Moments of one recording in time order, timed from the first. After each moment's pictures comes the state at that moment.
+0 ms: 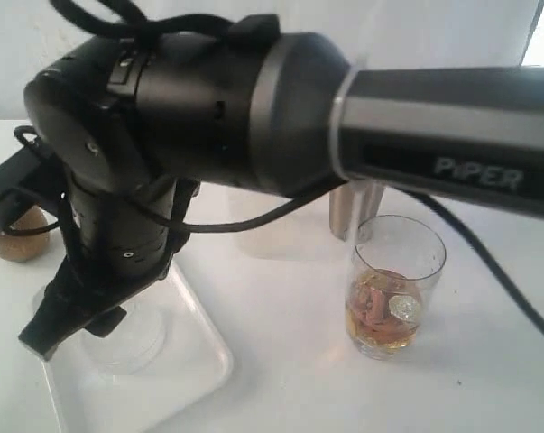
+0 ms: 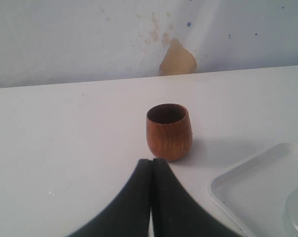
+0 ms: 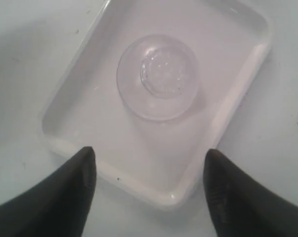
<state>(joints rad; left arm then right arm) 0.06 0.01 0.00 -0.04 0.26 0.13 0.97 1.93 -1.69 -0.11 1.03 0.02</state>
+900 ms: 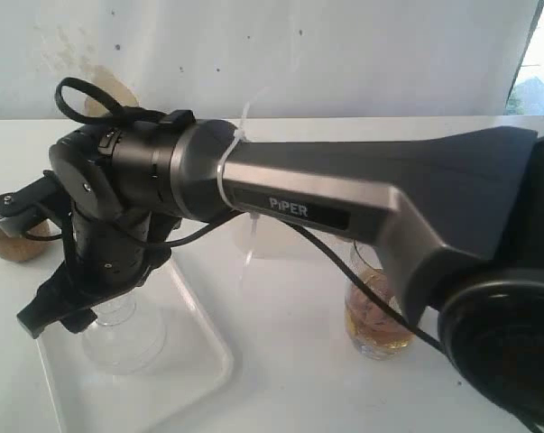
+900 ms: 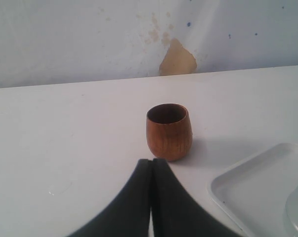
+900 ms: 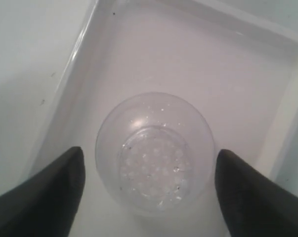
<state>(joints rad) 0.06 0.01 0.00 -0.04 0.26 0.13 0.89 2.20 -1.86 0.00 0.91 0.06</state>
